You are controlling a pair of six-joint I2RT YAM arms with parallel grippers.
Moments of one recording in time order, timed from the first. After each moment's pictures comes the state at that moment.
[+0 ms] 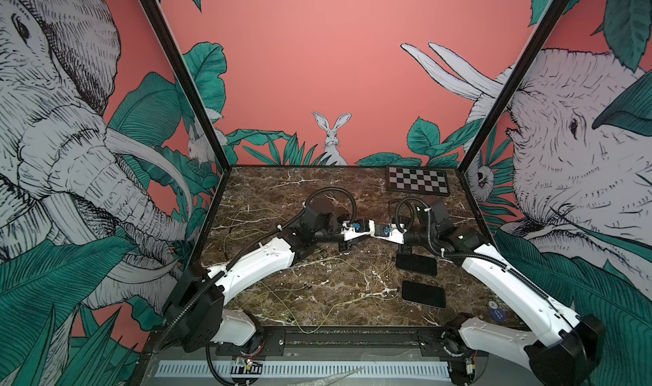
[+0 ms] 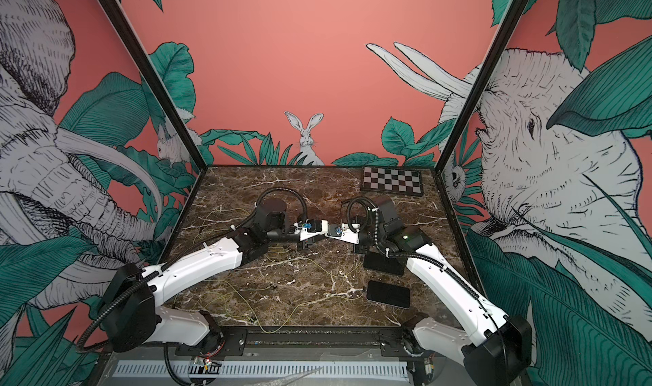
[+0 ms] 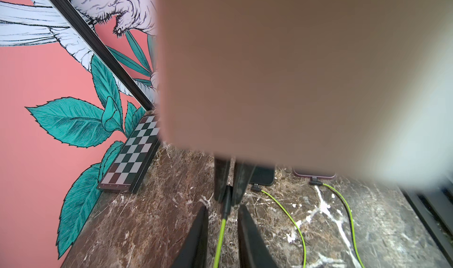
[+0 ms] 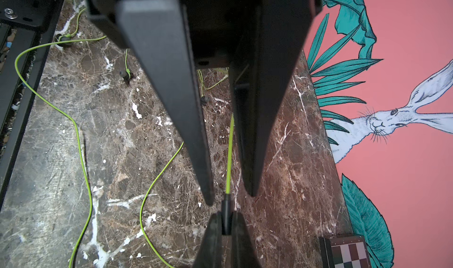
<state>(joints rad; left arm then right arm) -0.80 1.39 0.96 0.06 0.59 0.65 0.54 1.13 1.02 -0.62 -0.45 -0.96</state>
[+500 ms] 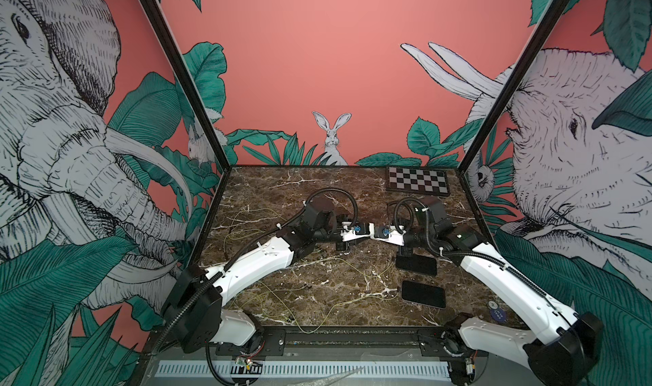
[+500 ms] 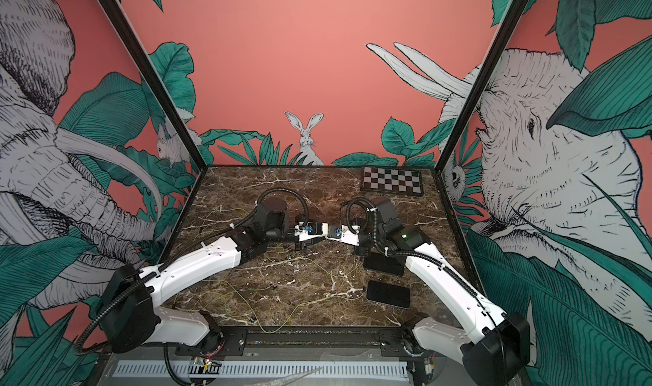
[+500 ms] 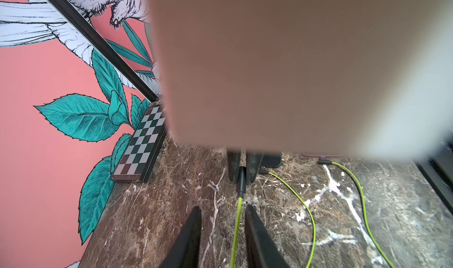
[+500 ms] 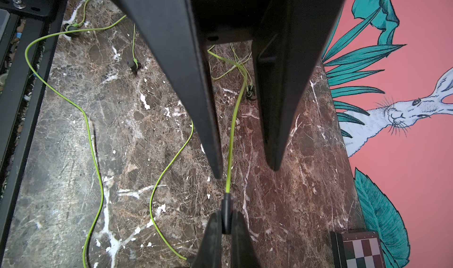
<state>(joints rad) -0.80 1.38 0.97 0.00 0.55 0.74 0.54 1.14 1.02 -0.66 -0.45 -0.97</state>
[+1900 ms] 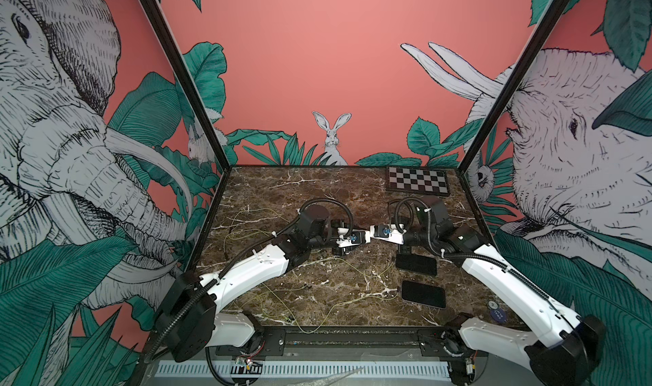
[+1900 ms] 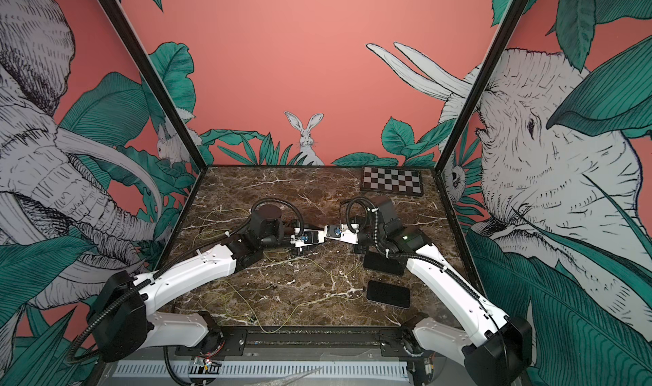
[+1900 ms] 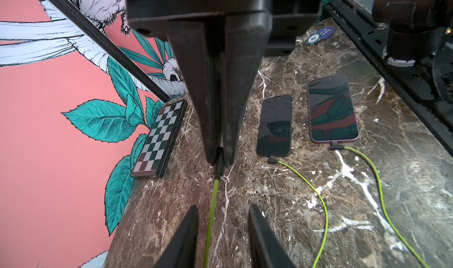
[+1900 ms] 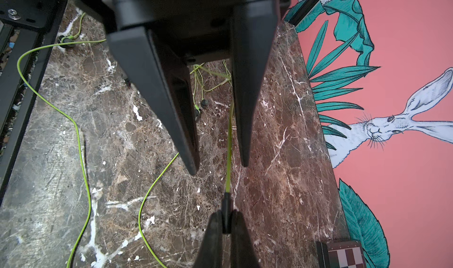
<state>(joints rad) -0.80 1.32 0.86 0.10 0.52 0.80 0.55 1.12 1.02 -0.60 -0.46 -0.99</state>
